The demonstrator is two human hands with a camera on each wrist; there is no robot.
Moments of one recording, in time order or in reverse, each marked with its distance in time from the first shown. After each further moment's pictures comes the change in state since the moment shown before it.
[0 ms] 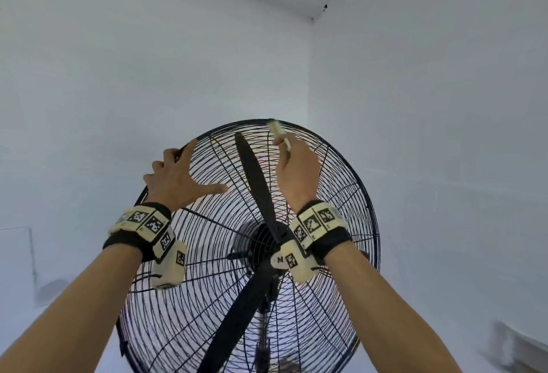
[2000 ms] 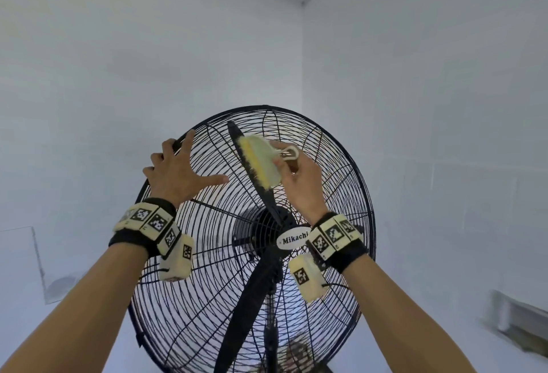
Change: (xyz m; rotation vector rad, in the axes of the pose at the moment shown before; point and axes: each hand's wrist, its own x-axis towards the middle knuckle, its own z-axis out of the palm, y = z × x) left_hand -0.013 0.000 0.001 -0.024 0.036 0.030; right_hand -0.051 0.024 -0.003 0.368 -0.078 0.028
